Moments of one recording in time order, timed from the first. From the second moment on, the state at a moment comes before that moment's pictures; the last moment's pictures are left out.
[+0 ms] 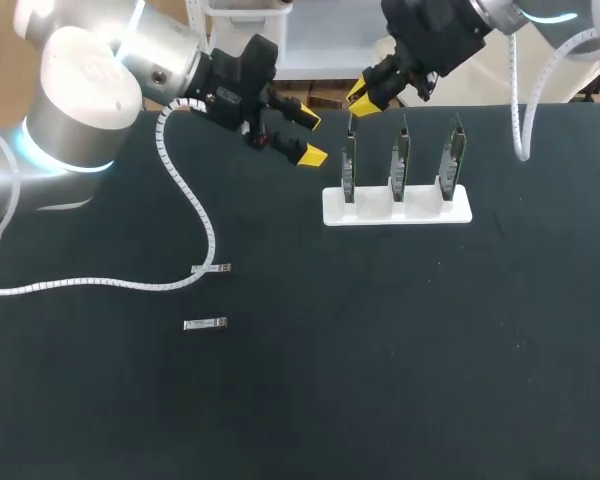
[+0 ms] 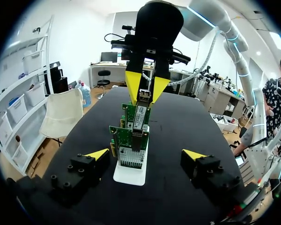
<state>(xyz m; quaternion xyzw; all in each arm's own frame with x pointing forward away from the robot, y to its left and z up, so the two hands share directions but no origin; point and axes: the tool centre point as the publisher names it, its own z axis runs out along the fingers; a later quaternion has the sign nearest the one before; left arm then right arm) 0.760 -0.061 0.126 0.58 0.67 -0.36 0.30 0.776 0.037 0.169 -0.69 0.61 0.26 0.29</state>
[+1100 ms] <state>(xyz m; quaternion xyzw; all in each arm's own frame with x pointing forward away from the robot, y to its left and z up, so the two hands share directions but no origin) 0.760 -0.061 0.126 0.58 0.67 -0.36 0.30 0.774 0.041 0.168 -0.69 0.61 0.26 0.30</state>
